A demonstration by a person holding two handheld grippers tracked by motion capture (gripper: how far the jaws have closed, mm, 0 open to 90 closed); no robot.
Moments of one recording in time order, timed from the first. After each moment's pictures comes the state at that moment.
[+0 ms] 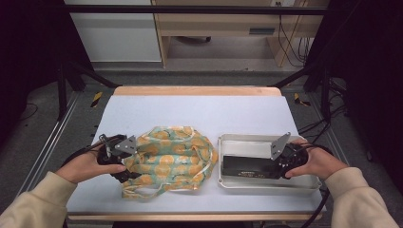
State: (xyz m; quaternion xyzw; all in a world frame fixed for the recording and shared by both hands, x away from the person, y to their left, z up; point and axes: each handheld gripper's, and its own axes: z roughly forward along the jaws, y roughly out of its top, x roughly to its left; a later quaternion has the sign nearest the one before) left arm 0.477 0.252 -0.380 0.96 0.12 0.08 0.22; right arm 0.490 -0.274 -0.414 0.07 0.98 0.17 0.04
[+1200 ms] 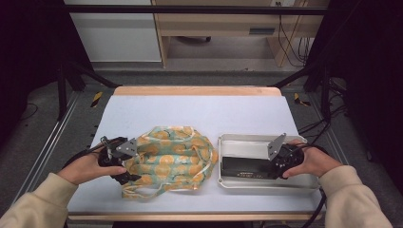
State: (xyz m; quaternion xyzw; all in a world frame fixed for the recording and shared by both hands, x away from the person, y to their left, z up) left arm 0.477 0.253 -0.390 0.97 0.12 0.07 0.21; right arm 0.498 -0.272 -0.429 0.06 0.98 0.16 0.03
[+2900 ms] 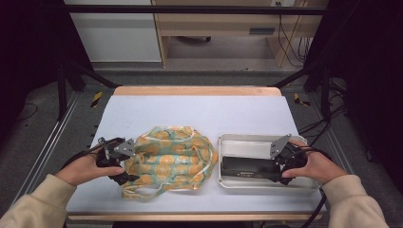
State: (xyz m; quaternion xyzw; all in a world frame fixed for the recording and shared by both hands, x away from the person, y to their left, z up) left arm 0.478 0.260 -0.394 0.97 0.13 0.07 0.22; right arm 0.486 -0.274 -0.423 0.13 0.97 0.19 0.07
